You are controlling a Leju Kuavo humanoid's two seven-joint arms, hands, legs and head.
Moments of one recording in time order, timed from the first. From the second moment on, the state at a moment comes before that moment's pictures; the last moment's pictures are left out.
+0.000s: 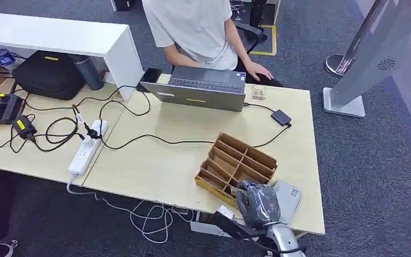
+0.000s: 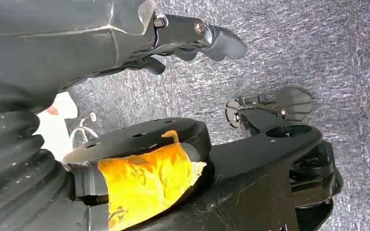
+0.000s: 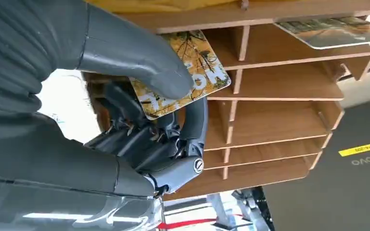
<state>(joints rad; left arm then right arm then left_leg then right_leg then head) -0.10 -0.22 1.13 -0.21 -1.28 -0.08 -0.05 -0.17 0.00 0.59 -1.14 0.97 -0.40 0.00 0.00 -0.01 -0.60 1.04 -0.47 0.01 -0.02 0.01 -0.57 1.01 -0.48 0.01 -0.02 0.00</state>
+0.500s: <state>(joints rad) -0.10 -0.21 1.13 -0.21 -1.28 -0.07 -0.07 -0.17 0.00 0.57 -1.16 0.97 -0.38 -0.02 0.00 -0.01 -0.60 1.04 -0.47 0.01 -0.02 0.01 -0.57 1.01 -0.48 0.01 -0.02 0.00</state>
